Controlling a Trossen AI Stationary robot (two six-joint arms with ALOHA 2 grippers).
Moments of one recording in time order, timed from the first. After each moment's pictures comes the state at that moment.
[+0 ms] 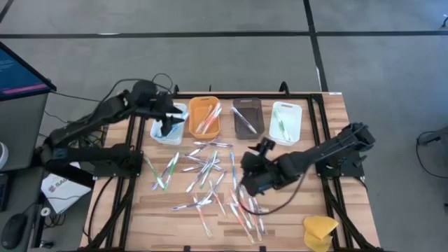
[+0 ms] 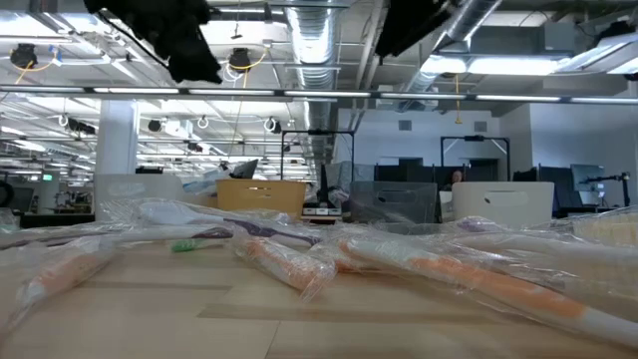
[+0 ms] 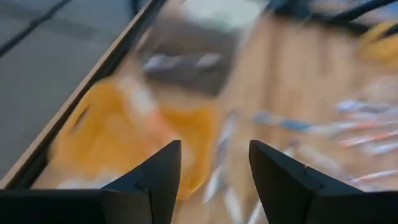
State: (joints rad) left arm 0.60 0.94 0.92 -0.61 0.31 0.13; right arm 0.41 1.72 1.51 -1.01 0.85 0.54
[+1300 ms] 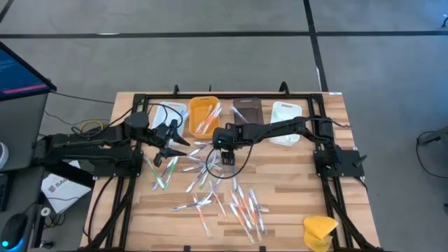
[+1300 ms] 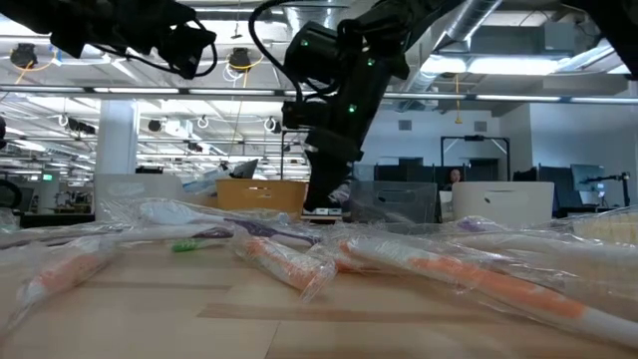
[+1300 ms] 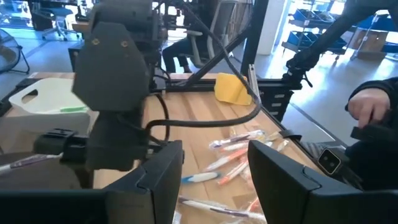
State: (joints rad) left arm 0.25 0.72 0.44 0.09 0.50 0.02; right arm -0.08 2.07 1.50 -0.56 0.16 -0.06
